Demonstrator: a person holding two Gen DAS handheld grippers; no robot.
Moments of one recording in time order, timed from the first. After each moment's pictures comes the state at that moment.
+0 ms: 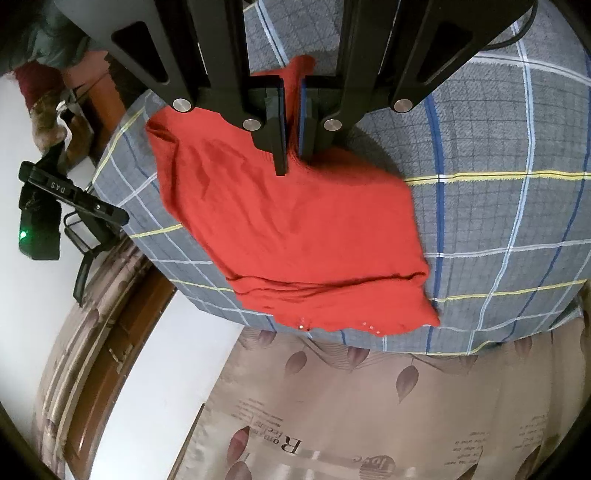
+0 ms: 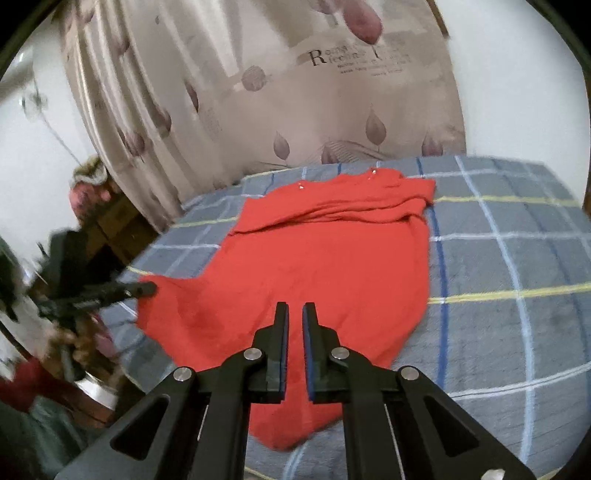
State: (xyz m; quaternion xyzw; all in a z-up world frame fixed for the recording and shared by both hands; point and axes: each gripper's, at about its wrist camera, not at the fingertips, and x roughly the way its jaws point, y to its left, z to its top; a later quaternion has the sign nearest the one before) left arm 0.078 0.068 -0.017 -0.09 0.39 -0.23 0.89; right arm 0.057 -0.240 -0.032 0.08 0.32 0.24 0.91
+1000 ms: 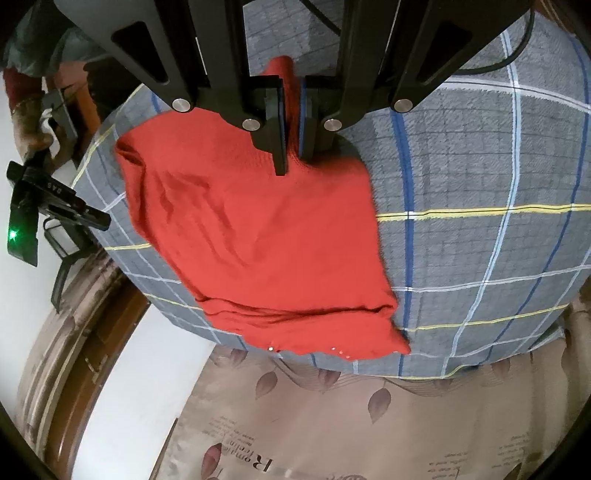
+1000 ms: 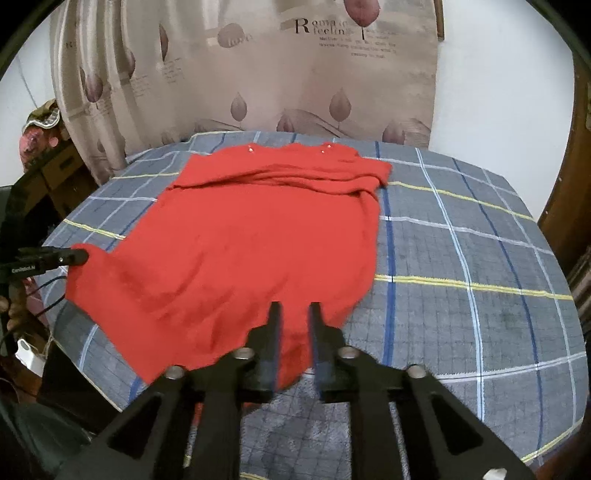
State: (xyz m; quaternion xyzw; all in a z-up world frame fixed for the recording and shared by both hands) left arm 0.073 0.082 -0.044 -0.08 0.42 -0.19 0.88; right arm 0.062 -0.228 -0.056 -0.02 0.36 0.13 0.92
